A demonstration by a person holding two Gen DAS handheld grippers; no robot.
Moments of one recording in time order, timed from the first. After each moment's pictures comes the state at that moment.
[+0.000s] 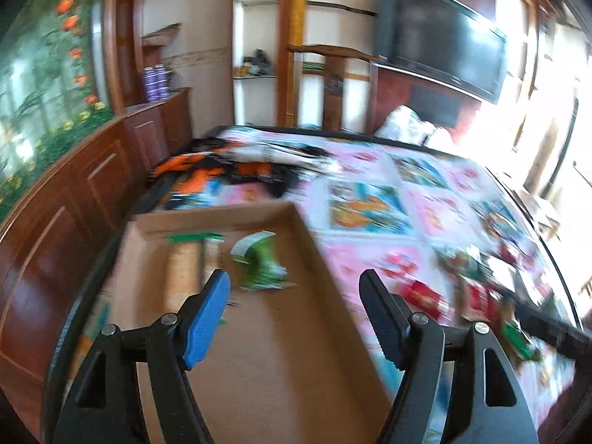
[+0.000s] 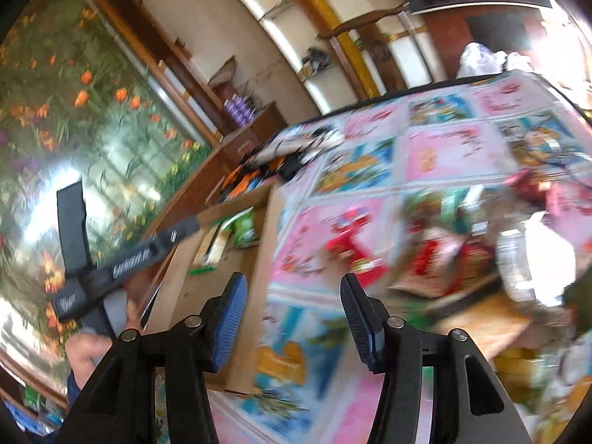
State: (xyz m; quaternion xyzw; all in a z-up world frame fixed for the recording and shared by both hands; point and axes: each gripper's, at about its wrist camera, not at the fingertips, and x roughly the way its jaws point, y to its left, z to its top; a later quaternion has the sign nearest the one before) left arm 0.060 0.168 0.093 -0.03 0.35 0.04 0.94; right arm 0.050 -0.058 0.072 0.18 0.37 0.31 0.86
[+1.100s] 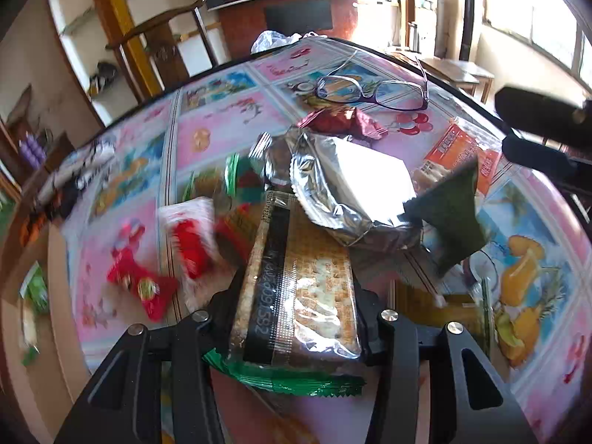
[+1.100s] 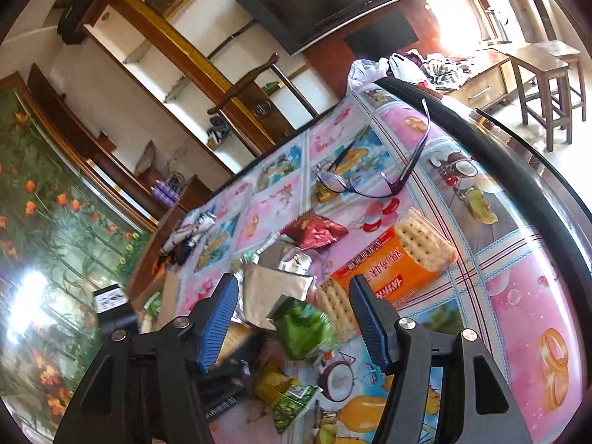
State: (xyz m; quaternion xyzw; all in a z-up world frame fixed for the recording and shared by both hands) left arm 0.089 -0.069 0.008 0.14 0.44 -0.12 0.88; right arm 0.045 -0.250 0.056 0.28 0.35 0.15 0.88
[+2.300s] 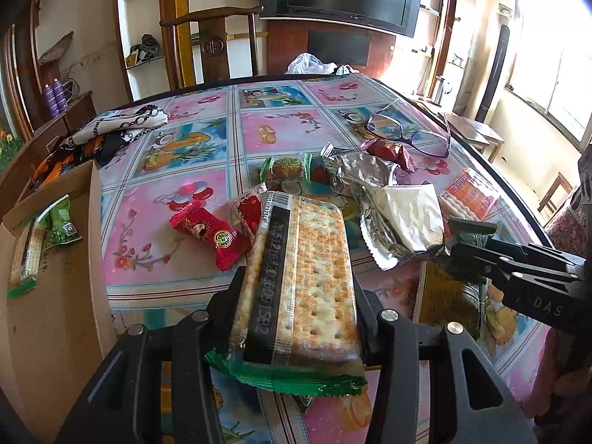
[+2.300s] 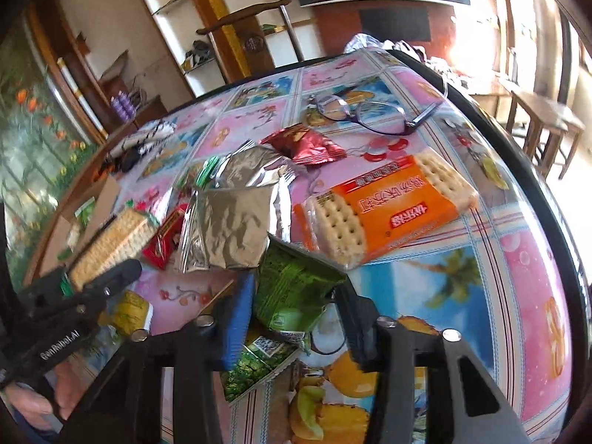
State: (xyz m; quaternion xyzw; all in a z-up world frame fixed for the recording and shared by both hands) left arm 0.058 0.001 0.031 0.03 0.40 -0.10 0.91; right arm 0.037 -0.183 0.024 0.10 0.43 0.10 0.89
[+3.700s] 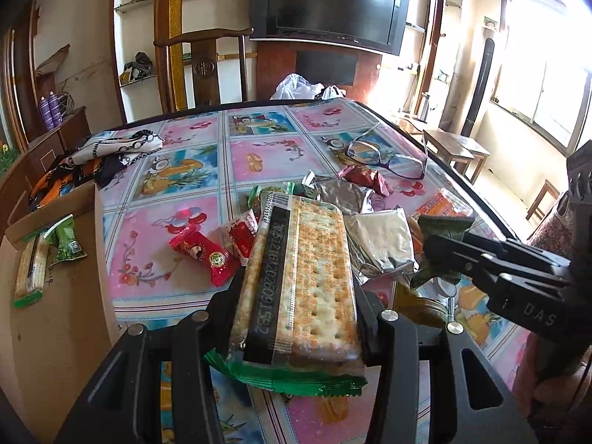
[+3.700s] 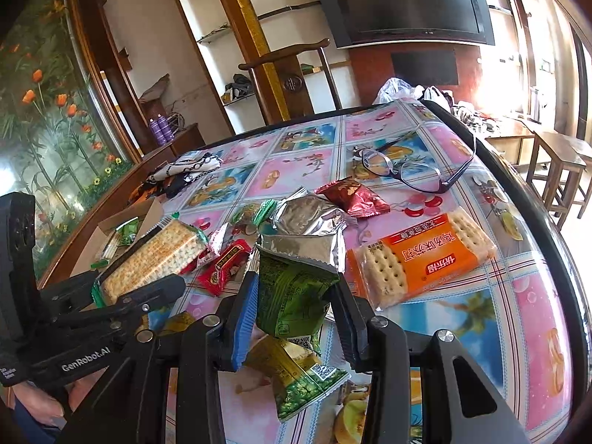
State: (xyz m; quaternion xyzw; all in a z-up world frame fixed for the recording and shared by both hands) left arm 0.042 0.002 0.056 0.02 0.37 -0.12 0.92; right arm 0.019 -0.168 0.056 0.10 0.35 0.16 0.92
